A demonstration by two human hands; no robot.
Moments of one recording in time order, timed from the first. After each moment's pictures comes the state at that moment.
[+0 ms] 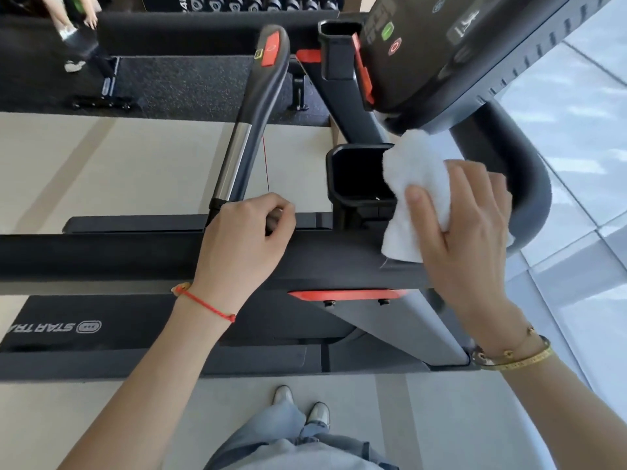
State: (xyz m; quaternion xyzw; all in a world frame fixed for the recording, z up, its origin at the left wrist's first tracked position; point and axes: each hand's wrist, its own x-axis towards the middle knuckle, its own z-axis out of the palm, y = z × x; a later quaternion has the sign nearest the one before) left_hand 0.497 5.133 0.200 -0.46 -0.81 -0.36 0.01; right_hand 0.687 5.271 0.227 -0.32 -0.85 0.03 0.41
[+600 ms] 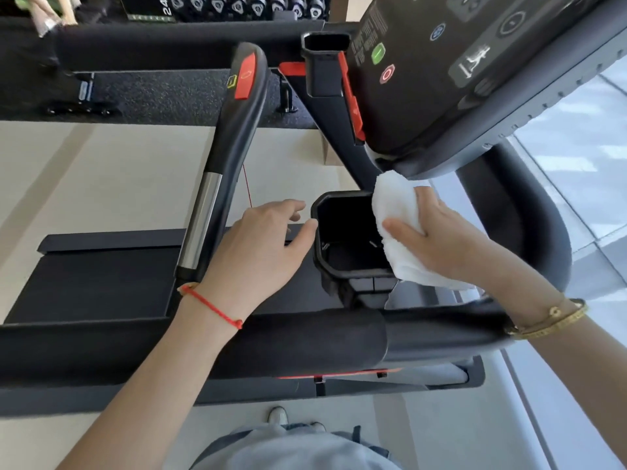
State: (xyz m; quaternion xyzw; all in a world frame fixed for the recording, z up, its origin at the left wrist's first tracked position) left_hand 0.463 5.225 0.217 -0.48 -0.81 -0.31 -0.12; right_hand 0.635 5.379 0.245 -0.43 -0.88 0.21 0.00
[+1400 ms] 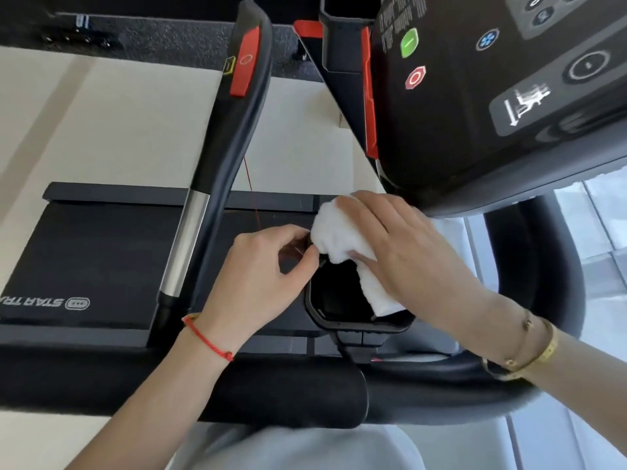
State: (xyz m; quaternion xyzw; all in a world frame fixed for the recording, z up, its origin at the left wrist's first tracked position) left_hand 0.465 5.246 0.216 -0.41 -0.78 -0.43 -0.19; right_hand 0.597 5.400 0.237 -0.11 -0.99 0.01 0.08
